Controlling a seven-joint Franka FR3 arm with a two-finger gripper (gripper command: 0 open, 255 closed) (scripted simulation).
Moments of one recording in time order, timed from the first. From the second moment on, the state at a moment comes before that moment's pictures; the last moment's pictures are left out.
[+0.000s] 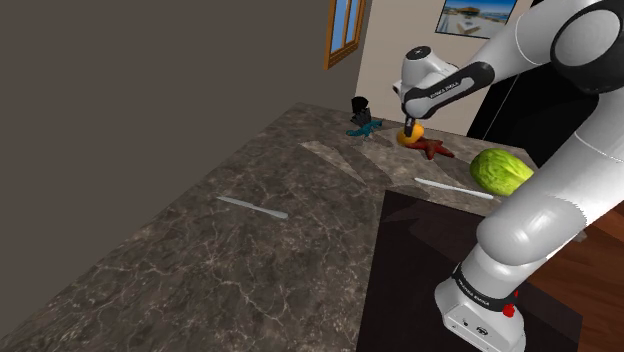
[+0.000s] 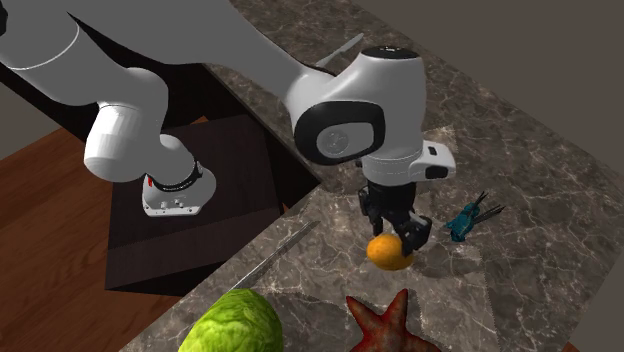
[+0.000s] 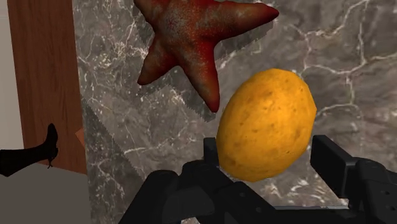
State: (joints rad) arm -0.26 -0.08 -0.27 -2.29 -0.69 2.42 -0.49
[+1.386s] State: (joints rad) arm -0.10 -0.28 -0.03 -2.37 -0.62 2.13 -0.24
